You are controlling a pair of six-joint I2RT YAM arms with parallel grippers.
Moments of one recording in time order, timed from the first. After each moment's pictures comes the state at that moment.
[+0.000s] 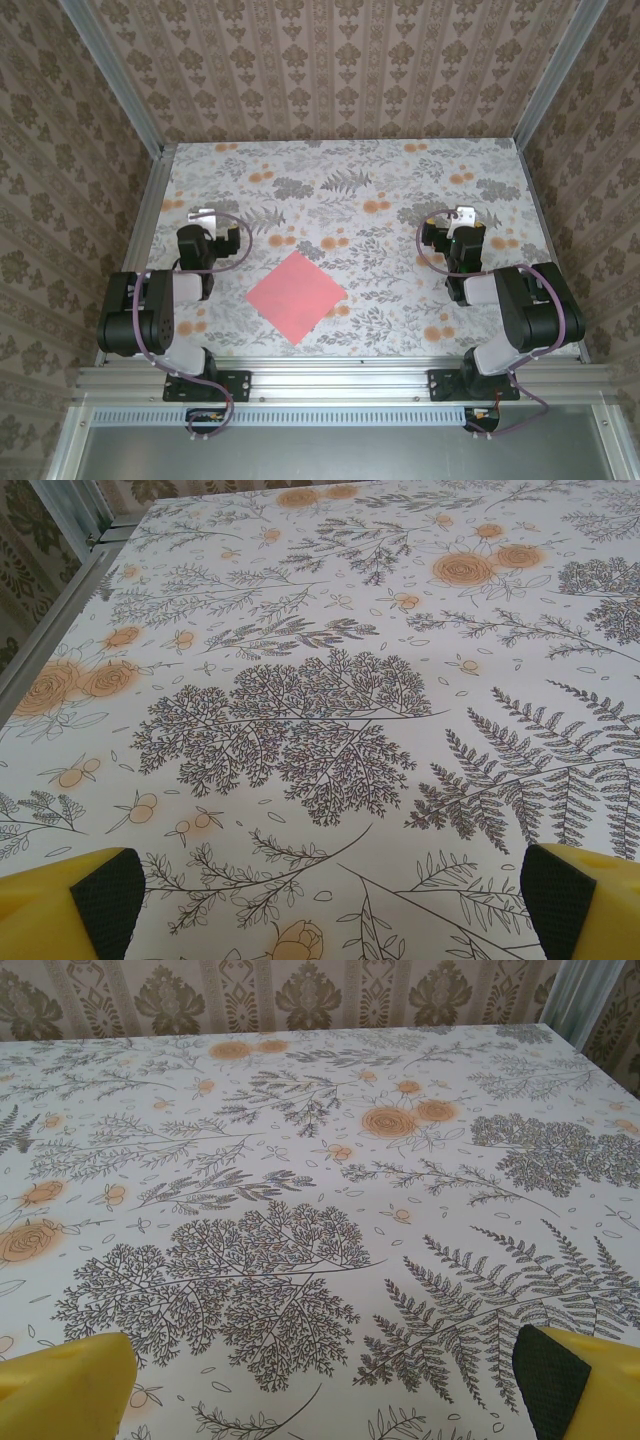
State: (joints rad) left arm -0.02 1.53 0.41 0.69 -0.01 0.07; right arm 0.05 1.55 0.36 0.86 0.23 0.05
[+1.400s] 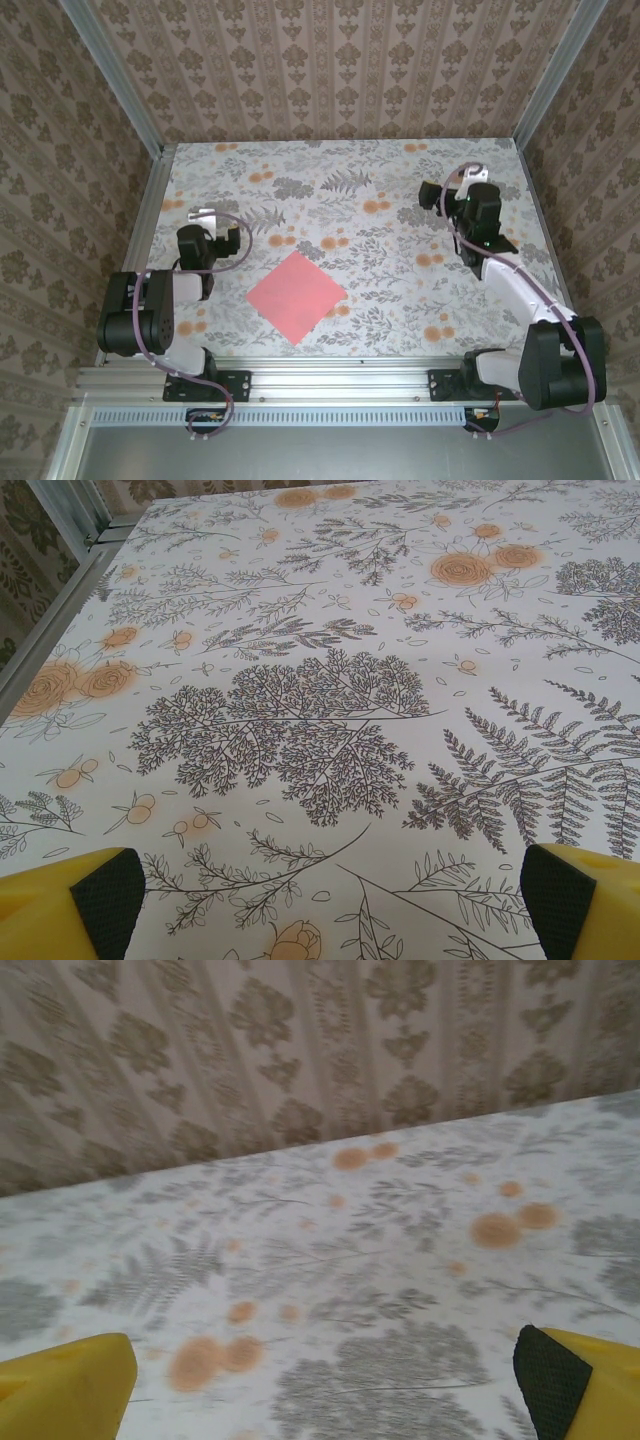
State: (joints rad) left arm -0.02 1.53 0.41 0.69 -0.01 0.07; right arm 0.05 1.24 0.77 0.15 -0.02 0.25
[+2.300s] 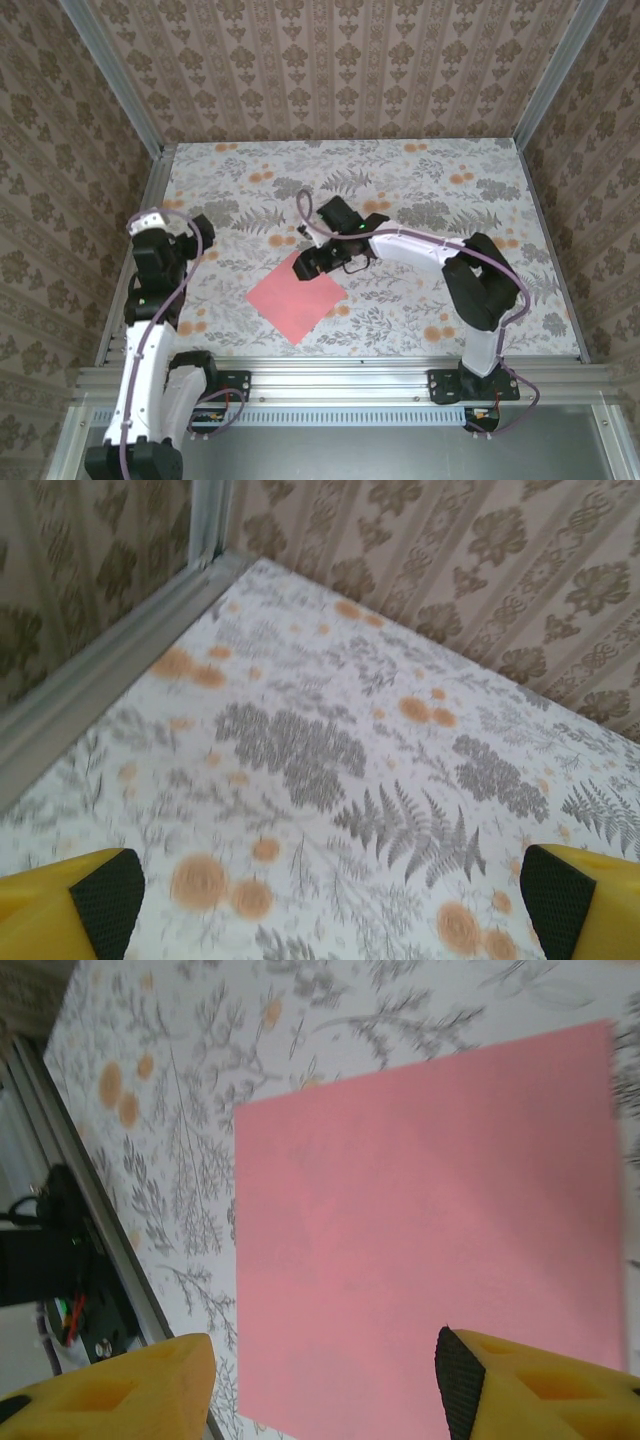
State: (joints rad) left arm 0.02 0.67 0.62 -0.34 -0.05 -0.43; right arm 0.74 1.87 1.32 -0.46 -0.52 0.26
